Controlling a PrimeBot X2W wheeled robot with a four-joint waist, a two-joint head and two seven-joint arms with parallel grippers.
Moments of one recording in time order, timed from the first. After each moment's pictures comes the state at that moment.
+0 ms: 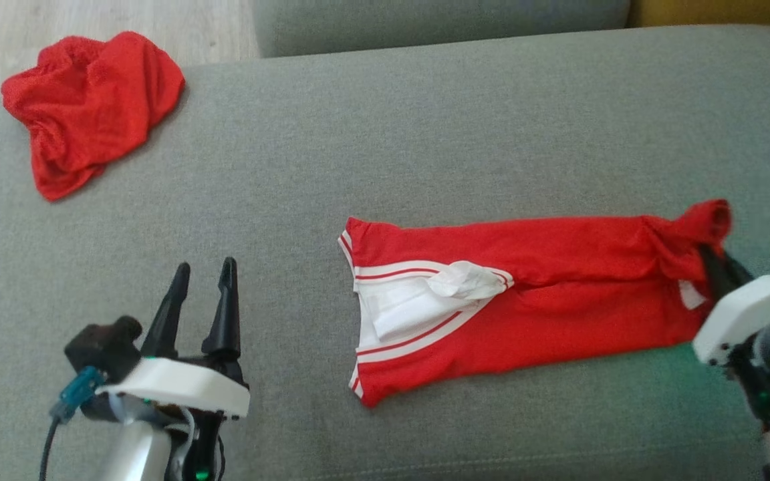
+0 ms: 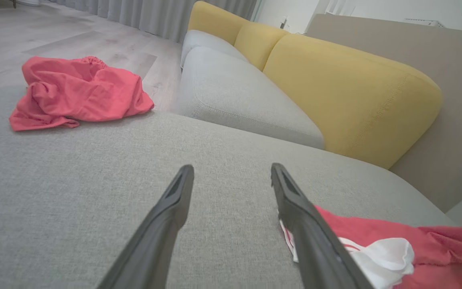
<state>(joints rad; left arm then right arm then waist) -0.08 0.11 -0.22 0.21 -0.48 -0.04 -0.25 -0.19 -0.24 -0.08 0.29 0.34 0.12 0.35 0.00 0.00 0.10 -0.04</state>
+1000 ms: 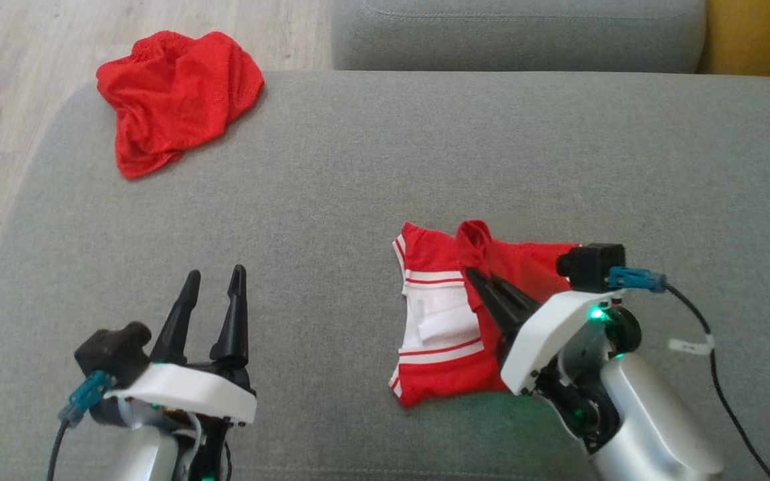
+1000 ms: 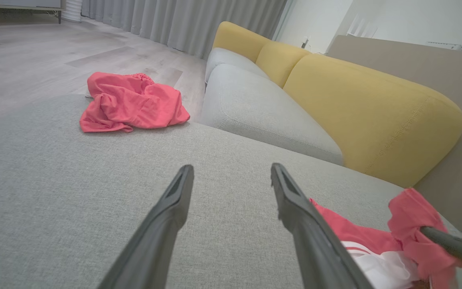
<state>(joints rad) -0.07 0.10 -0.22 0.23 -0.47 -0.06 -0.25 -0.24 -0.07 0.38 0.27 0.57 0.12 0.31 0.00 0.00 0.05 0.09</state>
